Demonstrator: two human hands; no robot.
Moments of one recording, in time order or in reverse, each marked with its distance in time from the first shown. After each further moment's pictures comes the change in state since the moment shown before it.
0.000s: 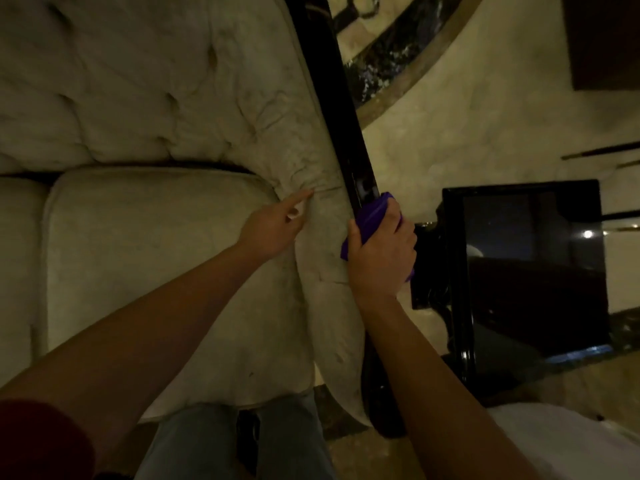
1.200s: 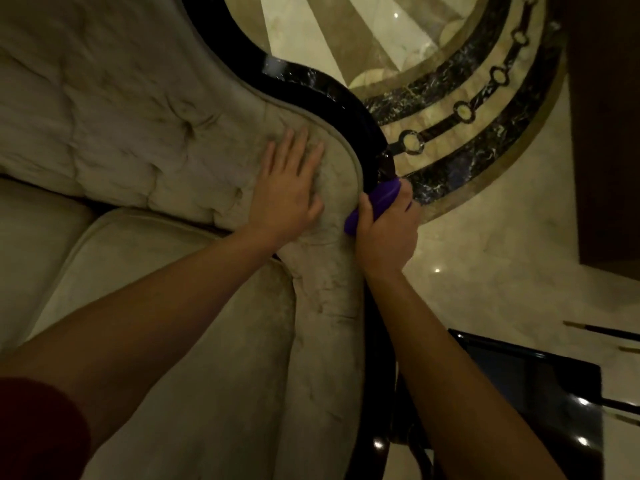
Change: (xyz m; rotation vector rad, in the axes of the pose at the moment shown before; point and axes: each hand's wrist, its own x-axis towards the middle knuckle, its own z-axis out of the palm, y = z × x) left_hand 0.114 0.052 -0.168 0.565 0.614 0.118; right_hand 0.183 -0.174 0.000 0.218 0.061 -0.353
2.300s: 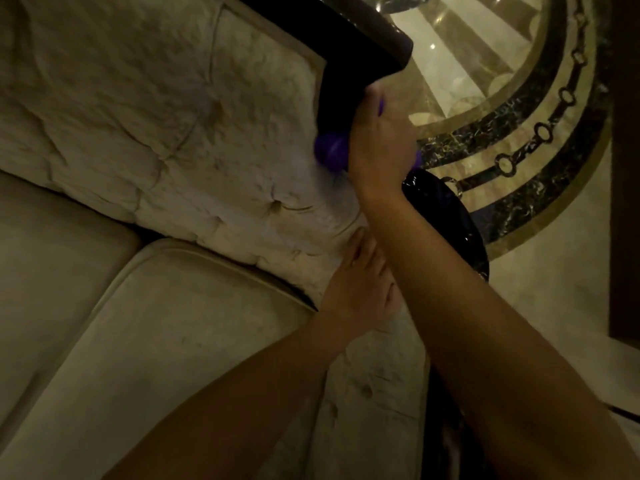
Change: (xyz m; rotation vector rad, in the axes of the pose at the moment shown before) left_hand 0.002 -0.017 0.027 -0.145 -0.026 0.023; right_hand 0.108 -0.267 0.061 0.374 -0.079 -0.224
